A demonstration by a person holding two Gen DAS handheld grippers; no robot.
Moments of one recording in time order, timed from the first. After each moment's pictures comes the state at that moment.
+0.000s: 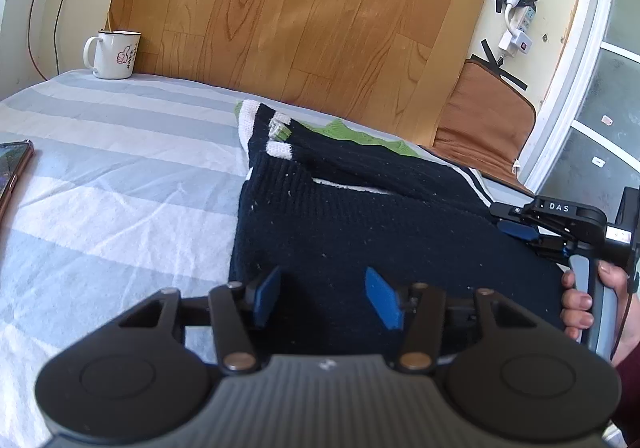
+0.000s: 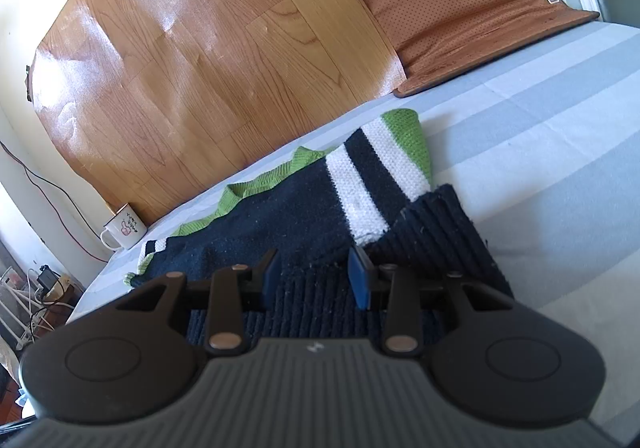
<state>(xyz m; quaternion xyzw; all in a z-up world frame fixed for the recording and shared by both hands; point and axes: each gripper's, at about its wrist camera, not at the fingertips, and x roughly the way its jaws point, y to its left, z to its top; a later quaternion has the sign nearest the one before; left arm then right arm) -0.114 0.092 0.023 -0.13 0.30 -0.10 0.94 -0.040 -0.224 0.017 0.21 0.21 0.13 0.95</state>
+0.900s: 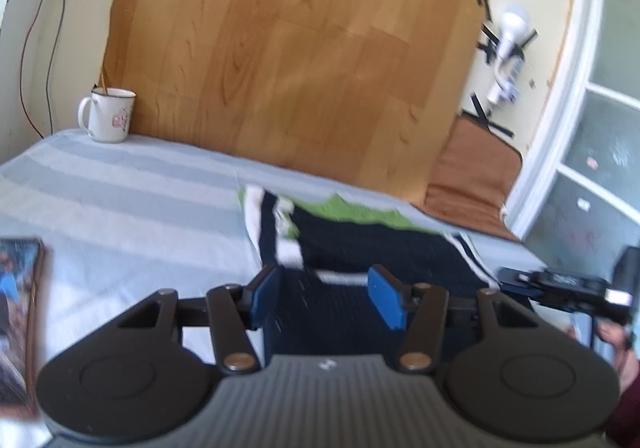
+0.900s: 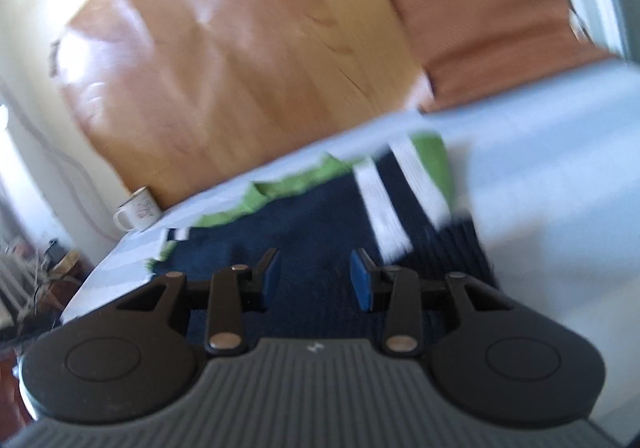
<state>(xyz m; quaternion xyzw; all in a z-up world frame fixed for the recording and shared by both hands) -0.086 0.136 0.084 -0.14 0.24 -0.12 0.95 -0.056 -0.217 0.060 0.13 0.18 0.16 0.96</state>
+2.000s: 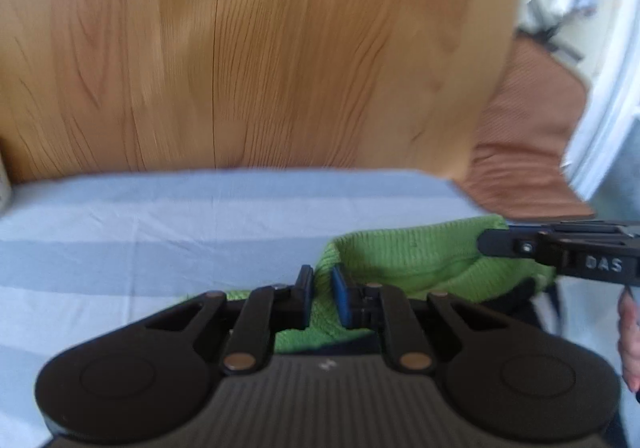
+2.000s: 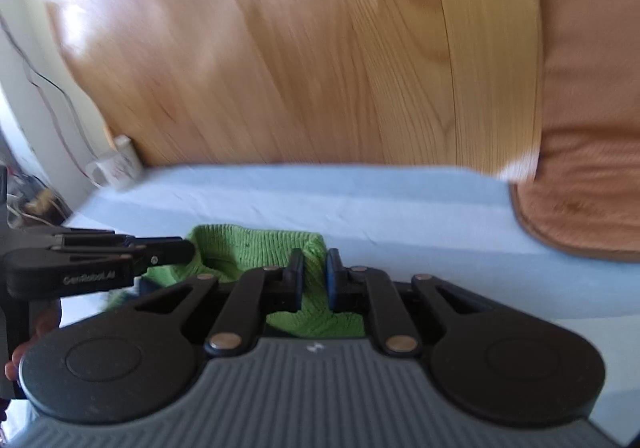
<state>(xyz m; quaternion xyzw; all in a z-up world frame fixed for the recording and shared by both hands) 0.162 0.018 0.093 -0.03 0.36 -0.13 0.92 0.111 -0.172 0.115 0.01 0.26 0.23 0.94</state>
